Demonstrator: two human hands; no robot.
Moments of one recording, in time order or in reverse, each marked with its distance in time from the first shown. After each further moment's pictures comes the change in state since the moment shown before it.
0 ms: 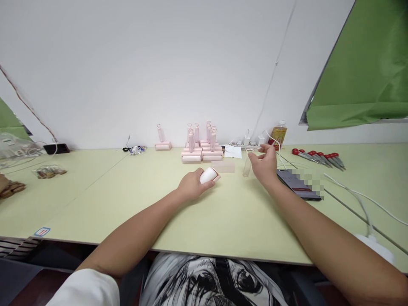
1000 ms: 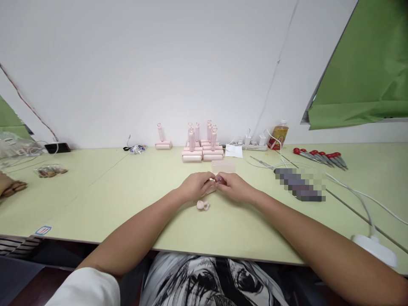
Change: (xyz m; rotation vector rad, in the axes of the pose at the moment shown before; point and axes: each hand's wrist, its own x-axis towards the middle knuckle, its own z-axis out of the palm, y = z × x) left_hand 0.001 0.001 0.000 0.019 -0.054 0.423; right_hand -0.072 -0.043 0.011 -0.064 -1.000 -0.343
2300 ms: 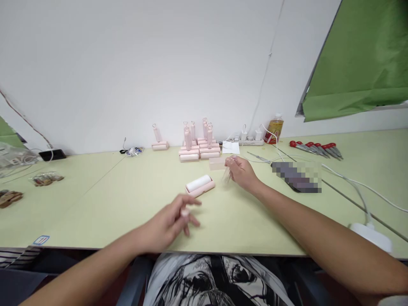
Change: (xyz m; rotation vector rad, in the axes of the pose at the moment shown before) left_hand -0.120 0.044 -0.038 -0.688 -0.198 -0.188; right_hand 0.006 0.013 -0.011 0.473 0.467 0.134
